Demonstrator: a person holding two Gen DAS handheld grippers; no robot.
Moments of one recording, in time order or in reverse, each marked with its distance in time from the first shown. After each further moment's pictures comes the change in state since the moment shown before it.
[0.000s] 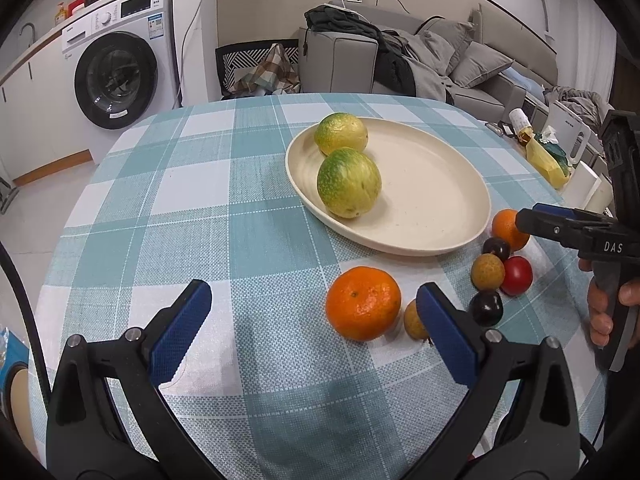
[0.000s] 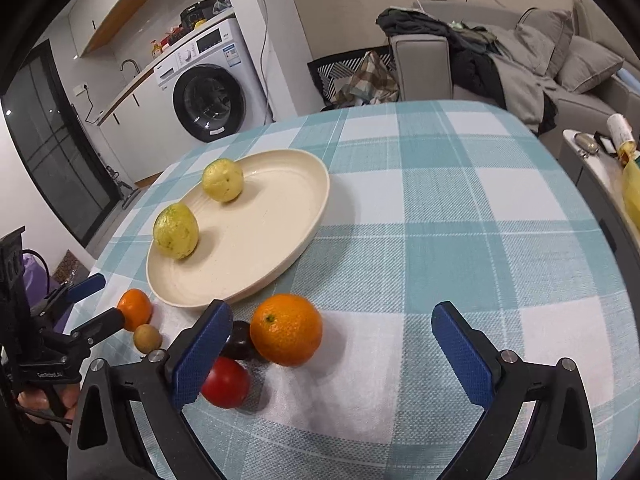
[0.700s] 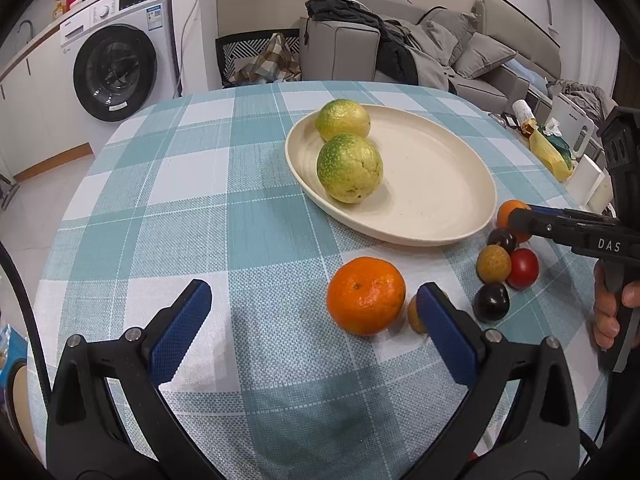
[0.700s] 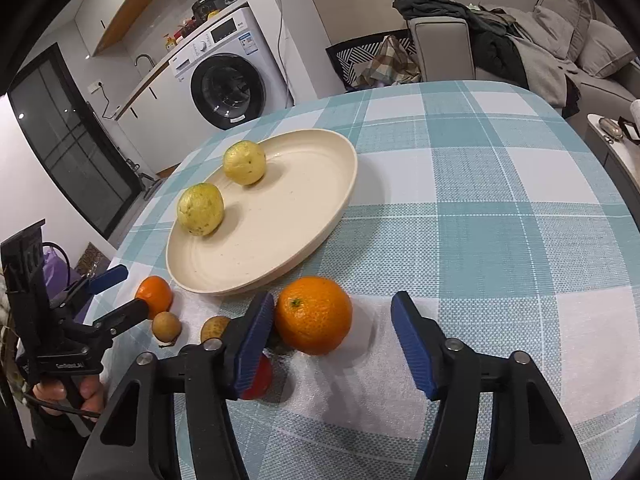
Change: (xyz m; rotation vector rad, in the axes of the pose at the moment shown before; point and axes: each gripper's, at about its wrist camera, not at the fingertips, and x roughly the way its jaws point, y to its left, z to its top) left arm 0.011 0.000 0.000 0.007 0.040 -0.001; right arm 0.009 0.005 -0.004 0.004 0.049 0.090
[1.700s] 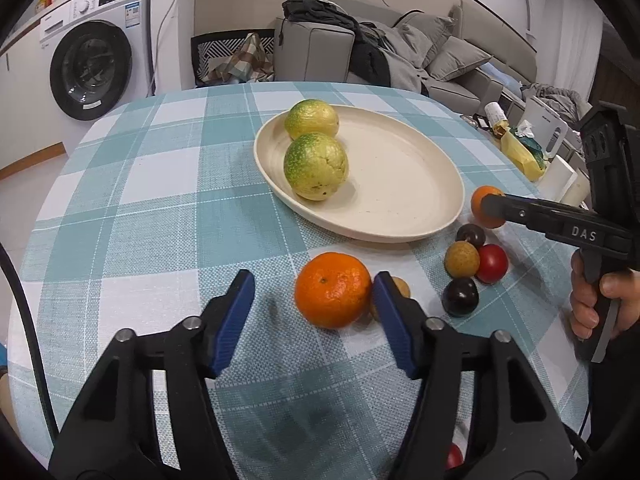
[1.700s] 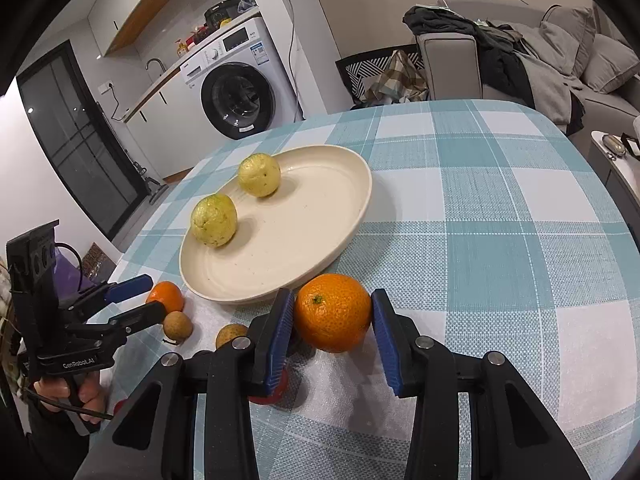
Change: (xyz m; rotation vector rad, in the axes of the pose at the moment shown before) left arm -0.007 -0.002 -0.005 0.005 -0.009 -0.123; right arm -0.009 0.007 0.002 -0.030 -0.057 0.006
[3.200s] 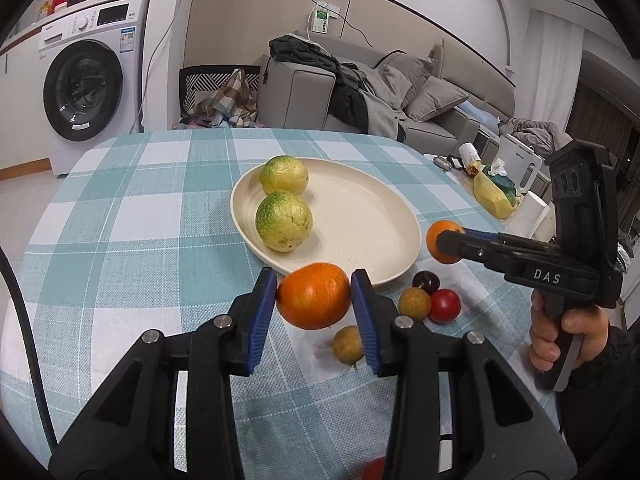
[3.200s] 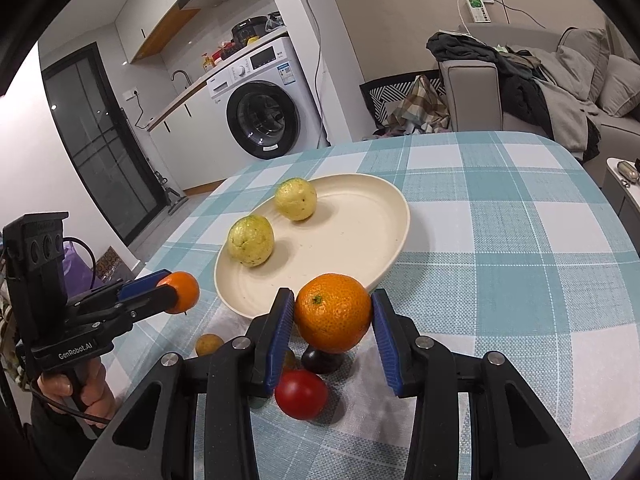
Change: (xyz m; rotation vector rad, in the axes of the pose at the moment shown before) left arm -0.032 -0.012 0.010 -0.017 -0.153 -0.079; right arm -0.008 0.020 0.003 -0.051 -0.090 0.066
